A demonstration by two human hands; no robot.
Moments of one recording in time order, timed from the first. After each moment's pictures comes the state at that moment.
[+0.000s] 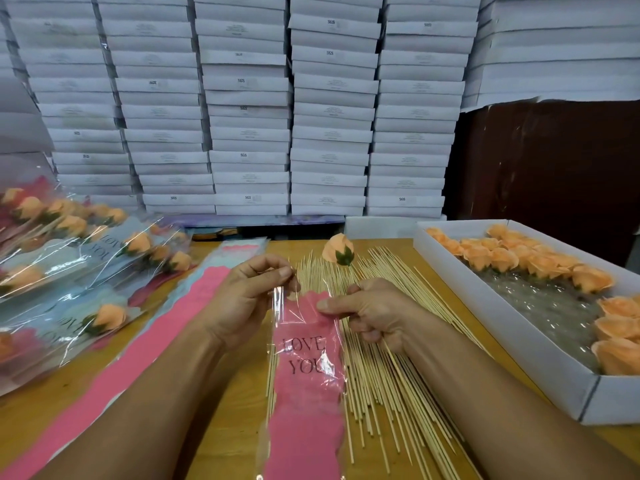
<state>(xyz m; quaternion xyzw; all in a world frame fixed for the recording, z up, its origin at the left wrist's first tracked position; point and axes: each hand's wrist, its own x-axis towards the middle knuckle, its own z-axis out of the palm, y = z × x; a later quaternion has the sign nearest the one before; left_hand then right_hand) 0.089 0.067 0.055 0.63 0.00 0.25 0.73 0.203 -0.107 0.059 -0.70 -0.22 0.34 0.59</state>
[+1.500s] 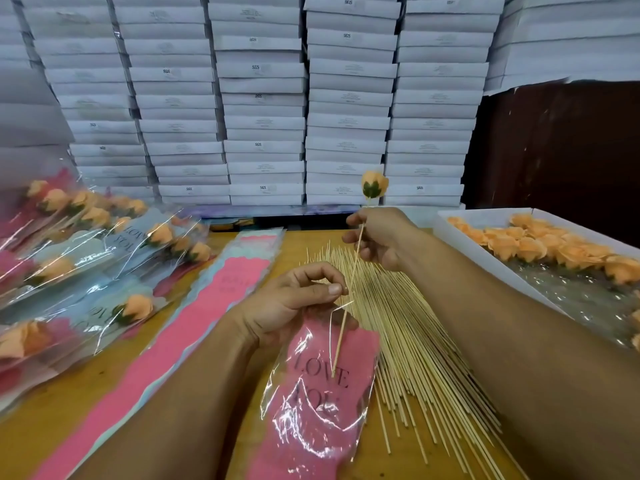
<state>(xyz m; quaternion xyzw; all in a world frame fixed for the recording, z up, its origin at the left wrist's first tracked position) 0.084 0.060 0.053 0.64 -0.08 0.04 0.77 0.245 -0.044 0.114 -0.69 -0.14 0.23 0.67</state>
